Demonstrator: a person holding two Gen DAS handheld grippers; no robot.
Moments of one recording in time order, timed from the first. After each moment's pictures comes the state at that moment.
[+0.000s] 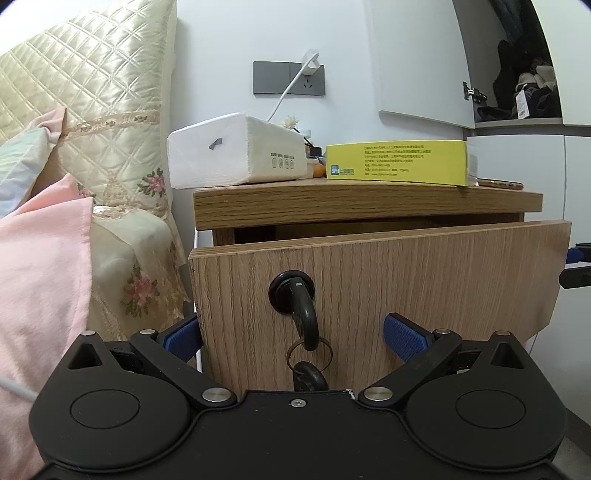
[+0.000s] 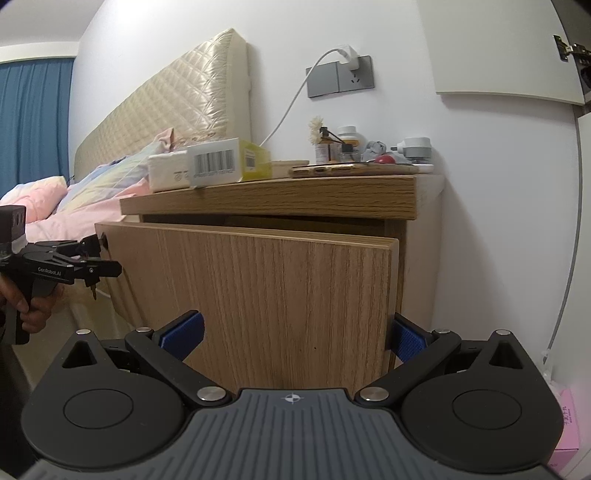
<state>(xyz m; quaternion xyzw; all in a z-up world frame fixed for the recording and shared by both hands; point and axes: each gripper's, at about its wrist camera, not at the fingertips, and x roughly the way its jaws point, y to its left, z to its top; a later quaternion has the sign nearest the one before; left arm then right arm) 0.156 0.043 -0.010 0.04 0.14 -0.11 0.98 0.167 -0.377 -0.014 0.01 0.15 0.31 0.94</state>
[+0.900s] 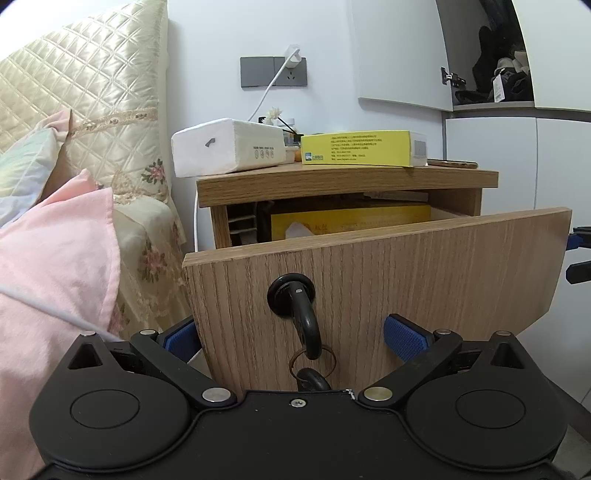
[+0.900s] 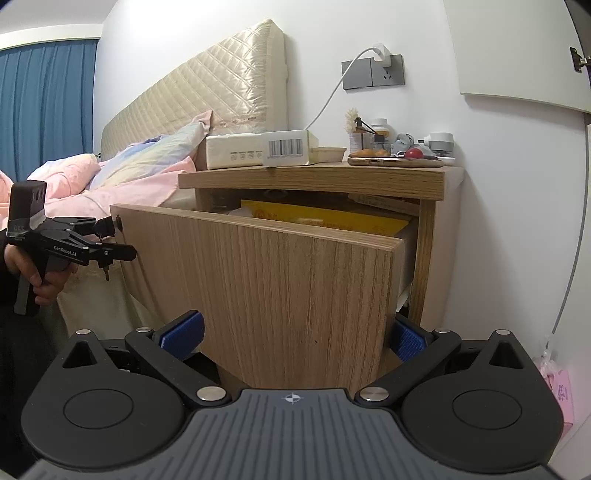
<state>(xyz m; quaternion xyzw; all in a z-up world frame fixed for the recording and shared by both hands) 0.085 0.043 0.000 0.05 0.17 -0.12 0.98 0.089 -0.378 -0.005 -0.01 0.17 0.33 0.93</state>
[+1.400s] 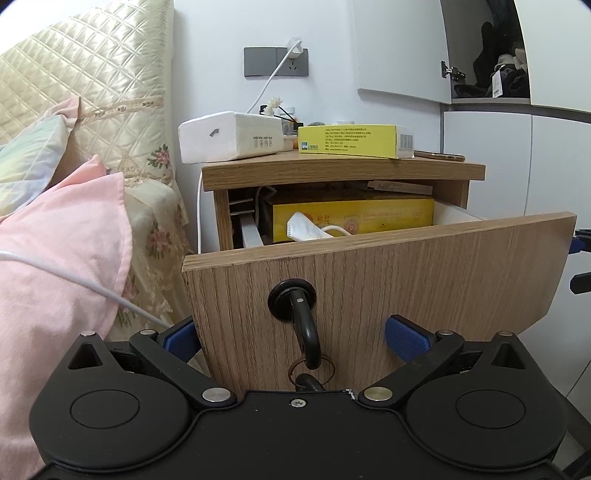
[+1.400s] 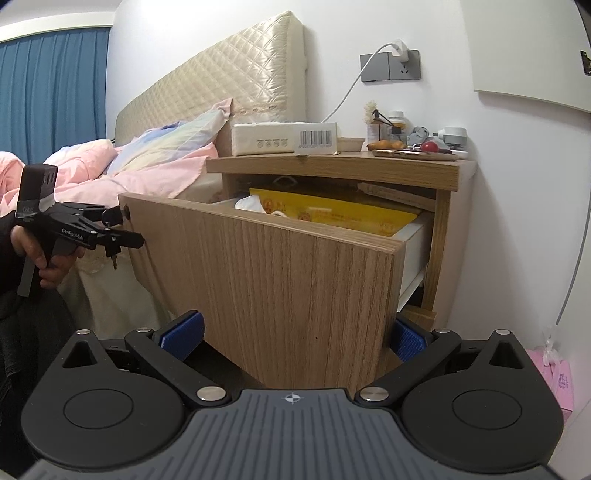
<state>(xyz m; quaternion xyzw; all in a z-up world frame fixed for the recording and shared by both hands) 0.053 0.043 0.005 0.04 0.20 -0.12 0.97 0.057 -0.379 0.002 -0.03 0.19 0.35 0.92</state>
